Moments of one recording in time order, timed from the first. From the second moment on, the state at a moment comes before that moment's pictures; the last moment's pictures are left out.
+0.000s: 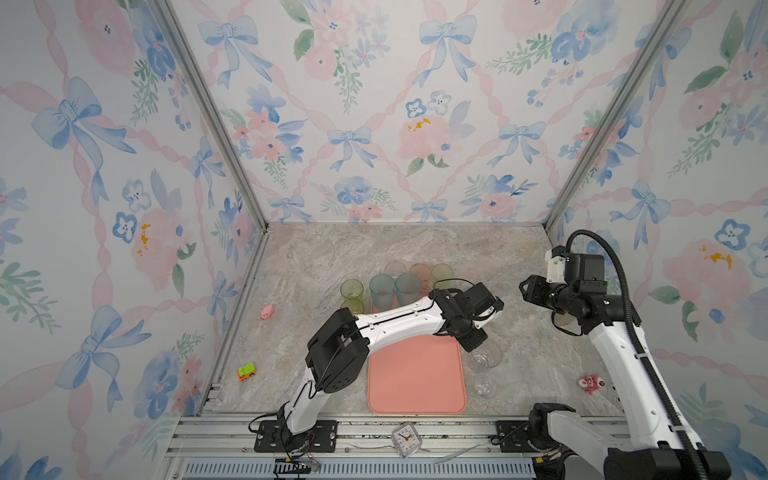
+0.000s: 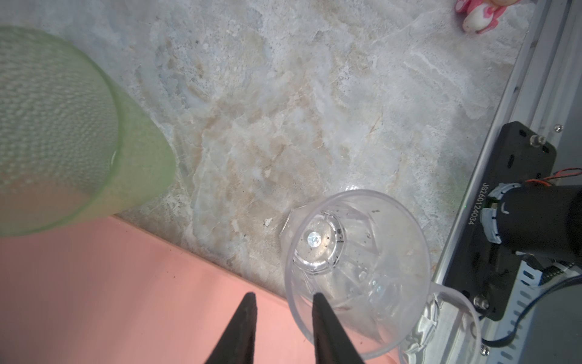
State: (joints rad) left arm -1.10 2.06 1.75 -0.74 0.13 -0.07; right arm -0.04 1.06 1.08 -0.83 -0.14 0.25
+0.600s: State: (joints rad) left arm -1.10 2.11 1.79 -0.77 0.14 -0.08; right arm -0.05 1.05 1.07 -0.83 -0.16 0.25
